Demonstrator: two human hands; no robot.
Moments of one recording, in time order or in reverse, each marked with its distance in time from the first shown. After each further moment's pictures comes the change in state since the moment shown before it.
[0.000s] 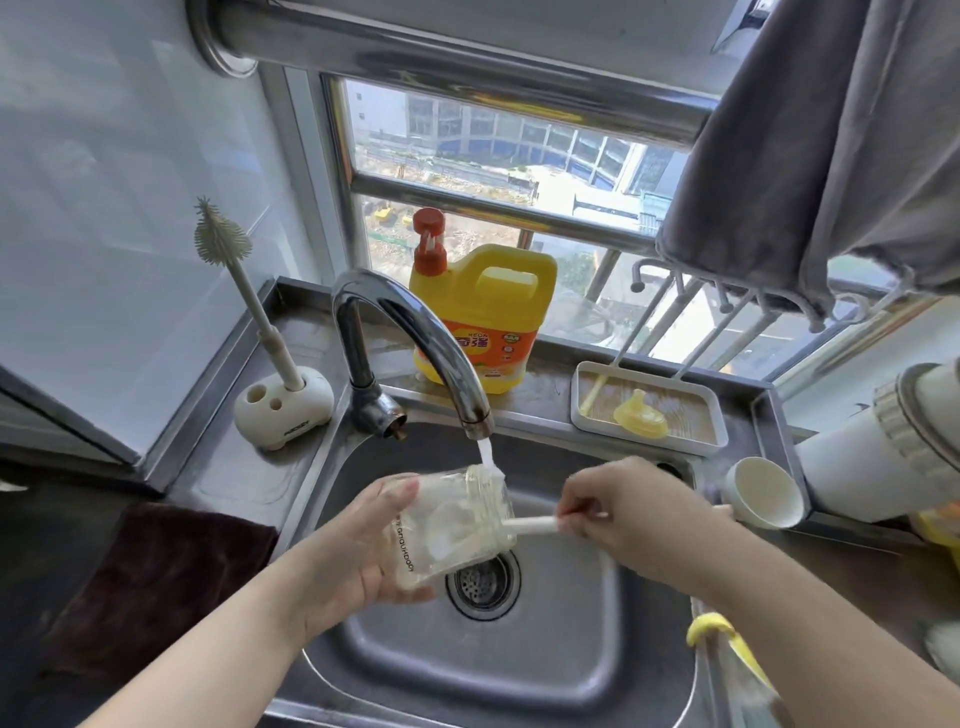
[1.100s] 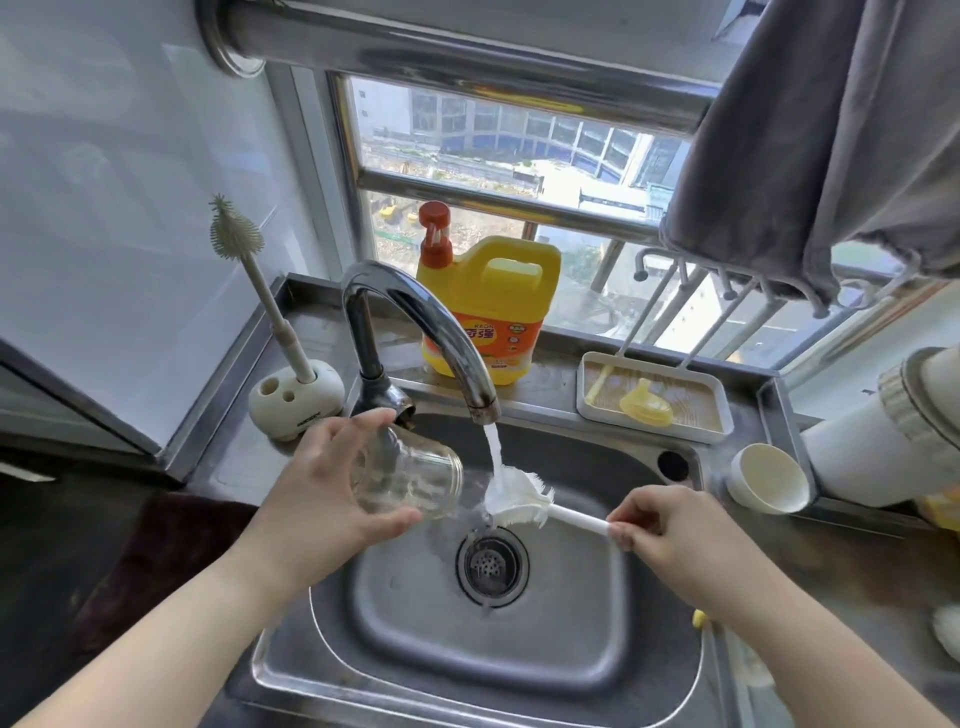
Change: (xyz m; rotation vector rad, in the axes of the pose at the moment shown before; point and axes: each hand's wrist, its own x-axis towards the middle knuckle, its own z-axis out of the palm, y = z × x) left_hand -0.035 0.028 0.002 1.158 0.558 0.536; right_hand -0.031 0.029 0.030 0.228 0.133 0.261
